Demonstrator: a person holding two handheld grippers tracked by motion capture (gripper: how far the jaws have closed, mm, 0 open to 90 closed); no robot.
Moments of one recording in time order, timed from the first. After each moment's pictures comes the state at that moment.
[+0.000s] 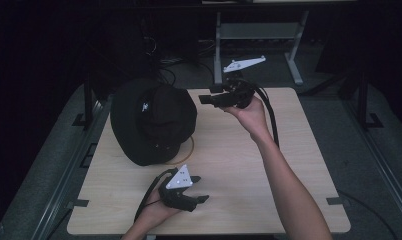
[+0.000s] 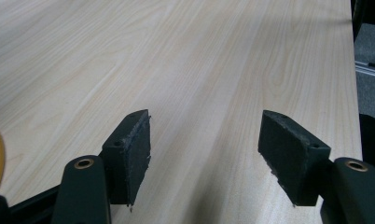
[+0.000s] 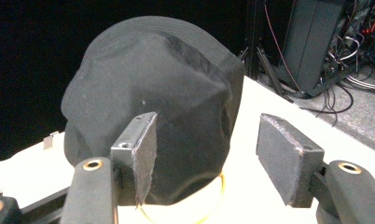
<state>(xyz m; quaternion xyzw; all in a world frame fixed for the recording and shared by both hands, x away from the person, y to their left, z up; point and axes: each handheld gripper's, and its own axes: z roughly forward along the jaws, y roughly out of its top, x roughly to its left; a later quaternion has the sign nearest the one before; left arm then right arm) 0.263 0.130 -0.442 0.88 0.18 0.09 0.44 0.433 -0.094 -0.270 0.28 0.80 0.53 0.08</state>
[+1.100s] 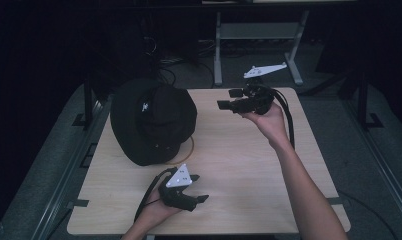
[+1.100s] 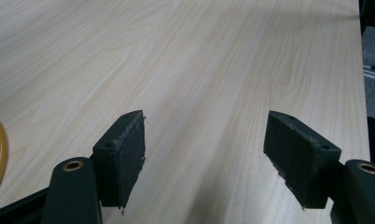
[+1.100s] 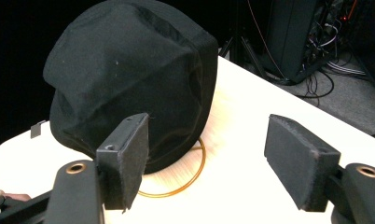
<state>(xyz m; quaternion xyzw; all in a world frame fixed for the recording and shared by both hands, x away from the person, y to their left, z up) 0.266 0.132 -0.444 0.88 0.18 0.09 0.44 0.422 -0.140 -0.281 0.31 0.80 0.51 0.09</state>
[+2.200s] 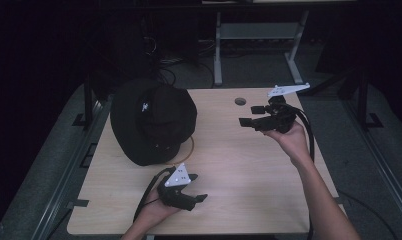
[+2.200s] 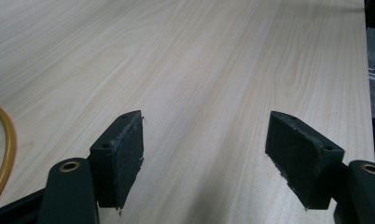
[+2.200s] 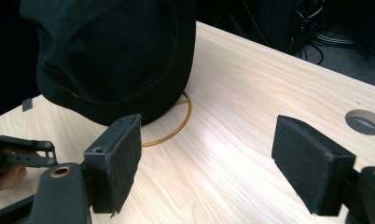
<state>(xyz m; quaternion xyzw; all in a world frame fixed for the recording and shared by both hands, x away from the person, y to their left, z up) 0.267 0.135 -0.444 0.88 0.19 0.09 0.43 0.395 -0.196 -0.320 0.35 0.80 0.49 0.08</state>
